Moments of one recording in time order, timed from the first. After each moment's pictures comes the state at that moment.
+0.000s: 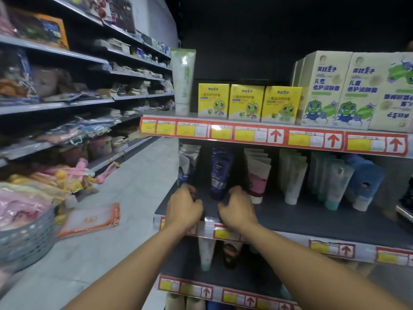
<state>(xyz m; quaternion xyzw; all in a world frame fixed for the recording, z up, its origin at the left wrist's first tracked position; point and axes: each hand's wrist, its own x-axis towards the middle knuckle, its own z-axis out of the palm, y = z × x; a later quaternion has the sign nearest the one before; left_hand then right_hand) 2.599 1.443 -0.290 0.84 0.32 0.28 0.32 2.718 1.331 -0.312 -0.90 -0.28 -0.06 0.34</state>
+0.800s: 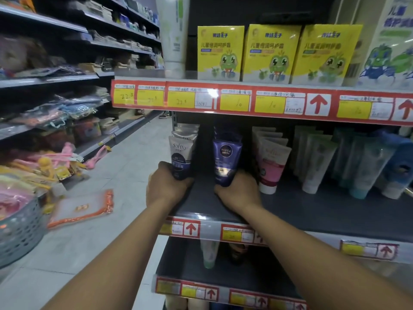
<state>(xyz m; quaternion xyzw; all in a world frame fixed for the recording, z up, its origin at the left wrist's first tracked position) 2.648 1.531 -0.316 0.82 0.37 0.29 0.33 2.771 1.378 -0.336 -0.91 -0.24 -0.06 0.34</state>
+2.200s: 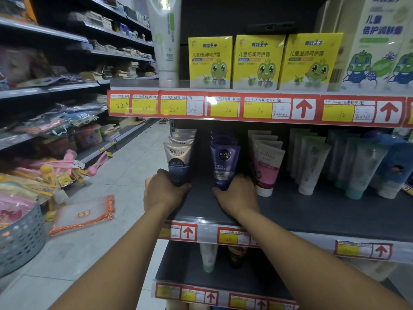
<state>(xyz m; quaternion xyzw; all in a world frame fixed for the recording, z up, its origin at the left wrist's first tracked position) 2.656 1.539 -0.328 0.83 0.38 0.29 0.28 2.769 1.374 -0.338 -0.90 -0.23 -0.09 0.36</state>
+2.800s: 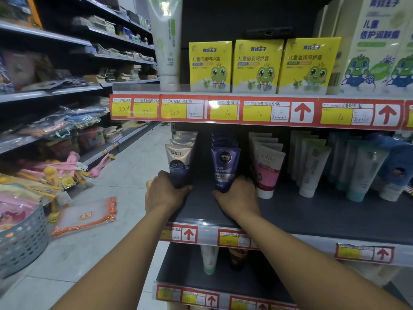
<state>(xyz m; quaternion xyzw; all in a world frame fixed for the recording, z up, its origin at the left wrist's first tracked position) 2.656 1.537 -0.325 0.83 0.39 0.29 0.28 2.763 1.373 -0.334 -0.90 -0.21 -0.08 0.37</state>
